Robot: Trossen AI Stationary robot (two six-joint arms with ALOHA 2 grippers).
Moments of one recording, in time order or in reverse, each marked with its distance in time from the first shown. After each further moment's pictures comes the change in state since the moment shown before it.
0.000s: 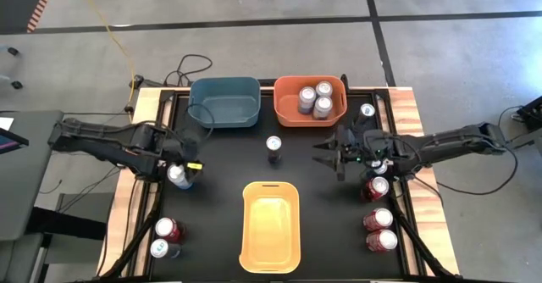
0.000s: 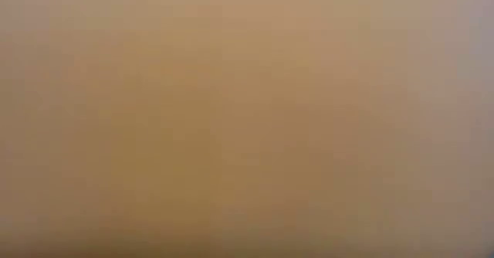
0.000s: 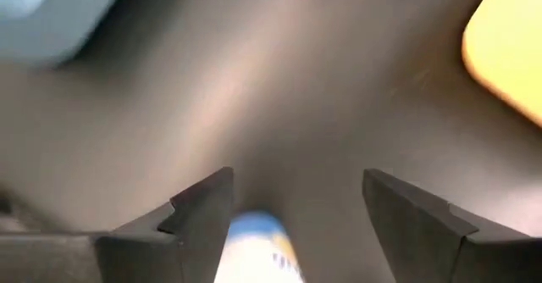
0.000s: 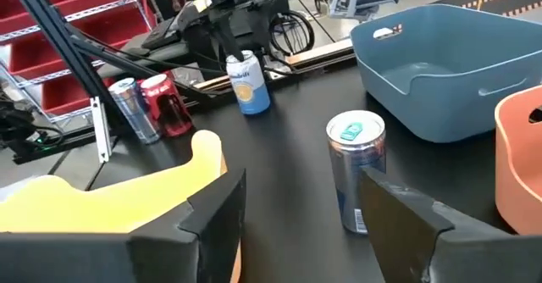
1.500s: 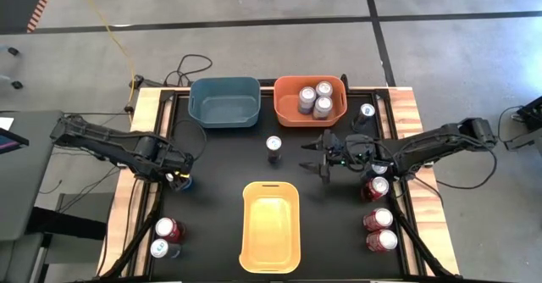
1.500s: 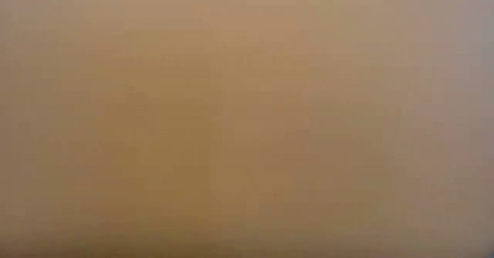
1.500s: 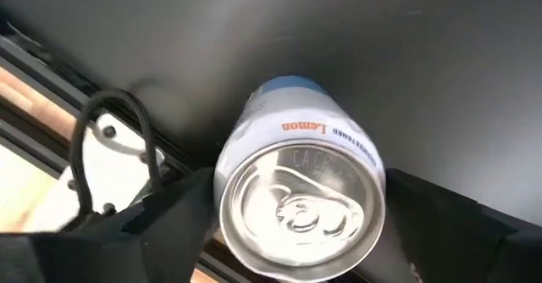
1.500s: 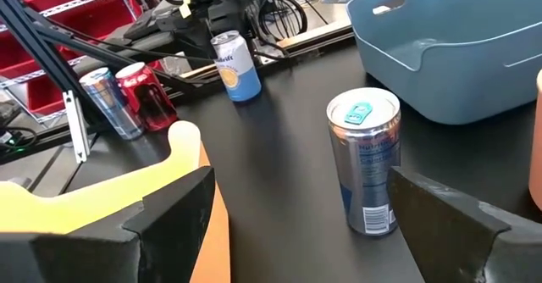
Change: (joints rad) left arm -0.098 0.010 -0.084 -0.253 0.166 -0.218; right arm -0.008 0.274 0.000 0.240 0.003 0.037
